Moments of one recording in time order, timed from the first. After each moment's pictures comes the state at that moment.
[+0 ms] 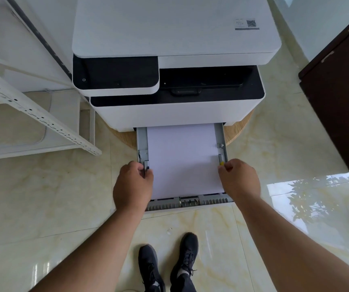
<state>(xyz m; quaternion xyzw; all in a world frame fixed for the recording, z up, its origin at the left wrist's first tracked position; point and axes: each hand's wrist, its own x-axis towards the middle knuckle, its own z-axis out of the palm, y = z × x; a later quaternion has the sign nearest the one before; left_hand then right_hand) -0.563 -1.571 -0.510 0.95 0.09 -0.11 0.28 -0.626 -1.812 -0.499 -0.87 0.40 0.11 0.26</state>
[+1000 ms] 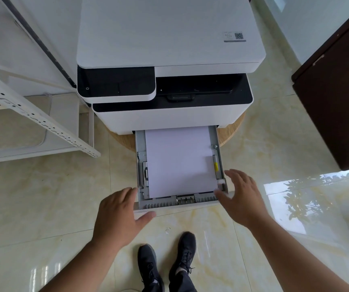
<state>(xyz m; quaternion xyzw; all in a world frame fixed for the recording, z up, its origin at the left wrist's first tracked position) -0.616 -1.498 -0.511 0.97 -0.19 -0.15 0.04 -0.695 -1.827 -0.492 -0.93 0.24 0.13 0.24</state>
